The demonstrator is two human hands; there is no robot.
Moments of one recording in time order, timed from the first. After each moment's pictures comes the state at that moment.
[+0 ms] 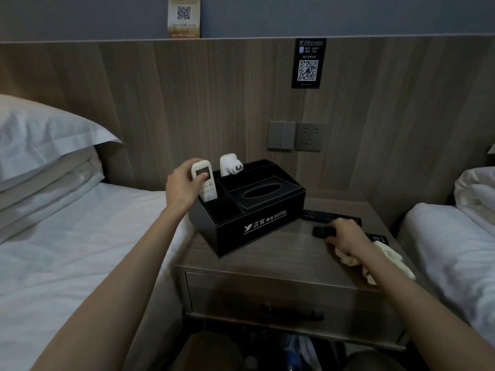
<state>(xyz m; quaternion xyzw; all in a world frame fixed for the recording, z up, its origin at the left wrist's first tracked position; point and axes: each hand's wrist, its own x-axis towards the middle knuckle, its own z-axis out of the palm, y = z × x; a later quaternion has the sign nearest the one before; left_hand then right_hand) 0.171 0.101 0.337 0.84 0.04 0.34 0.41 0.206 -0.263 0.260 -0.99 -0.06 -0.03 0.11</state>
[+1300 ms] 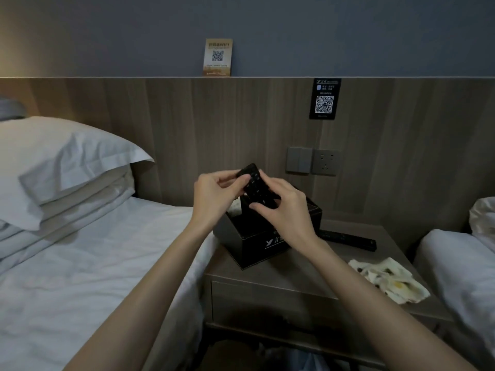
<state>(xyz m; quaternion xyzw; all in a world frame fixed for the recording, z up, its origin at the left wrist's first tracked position) 0.067 0.060 0.400 0.70 -0.06 0.31 0.64 0.104 -0.093 0.370 -0.77 -0.35 -0.31 0.44</state>
